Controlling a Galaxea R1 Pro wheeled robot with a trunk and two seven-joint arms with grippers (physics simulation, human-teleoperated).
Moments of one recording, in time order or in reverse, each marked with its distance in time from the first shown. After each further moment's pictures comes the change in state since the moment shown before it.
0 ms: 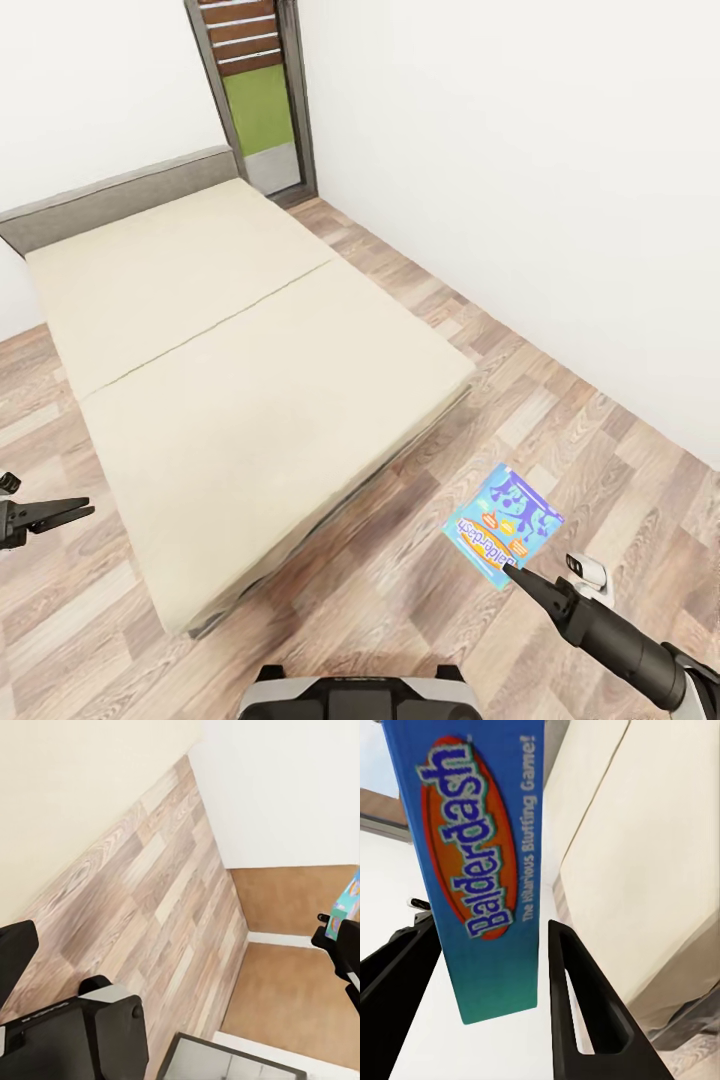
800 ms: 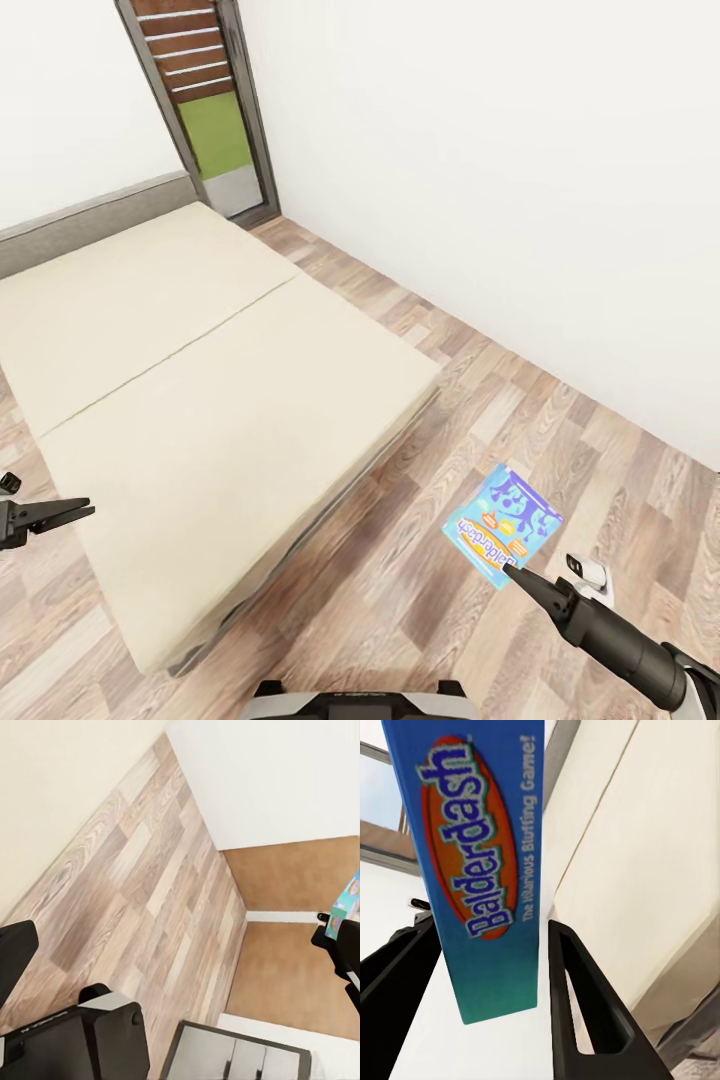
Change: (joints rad) left arm 0.000 -0.001 -0.002 -0.001 0.000 0.000 0.000; right arm 0.000 0.000 0.000 0.000 0.000 0.000 0.000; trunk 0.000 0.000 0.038
